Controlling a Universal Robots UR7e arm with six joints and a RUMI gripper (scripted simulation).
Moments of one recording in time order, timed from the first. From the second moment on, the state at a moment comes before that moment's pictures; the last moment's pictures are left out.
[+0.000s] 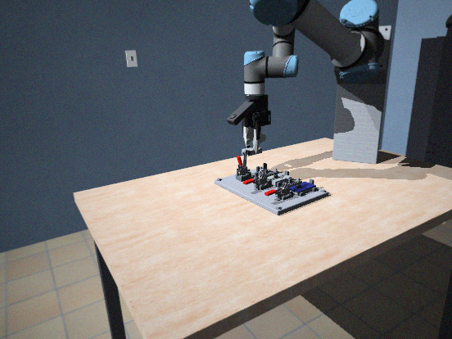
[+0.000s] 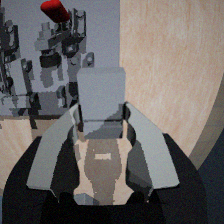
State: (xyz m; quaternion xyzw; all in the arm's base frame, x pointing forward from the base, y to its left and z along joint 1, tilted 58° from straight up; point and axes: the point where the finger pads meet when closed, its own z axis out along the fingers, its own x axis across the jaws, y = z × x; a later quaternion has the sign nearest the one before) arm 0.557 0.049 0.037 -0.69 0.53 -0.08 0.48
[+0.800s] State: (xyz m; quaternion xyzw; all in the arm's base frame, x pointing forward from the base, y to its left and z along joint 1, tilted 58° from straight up) arm 0.577 0.010 0.018 -0.69 0.53 -0.08 0.48
